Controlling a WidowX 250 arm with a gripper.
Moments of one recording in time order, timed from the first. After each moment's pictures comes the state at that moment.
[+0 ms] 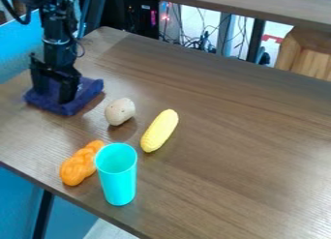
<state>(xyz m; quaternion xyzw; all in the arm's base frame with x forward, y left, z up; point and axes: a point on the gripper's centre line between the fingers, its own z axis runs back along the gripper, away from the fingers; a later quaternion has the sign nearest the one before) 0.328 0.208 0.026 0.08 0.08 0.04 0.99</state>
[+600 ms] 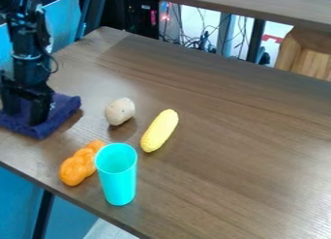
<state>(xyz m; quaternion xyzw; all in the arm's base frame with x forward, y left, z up) 0.267 0.211 0.024 0.06 0.11 0.07 0.99</state>
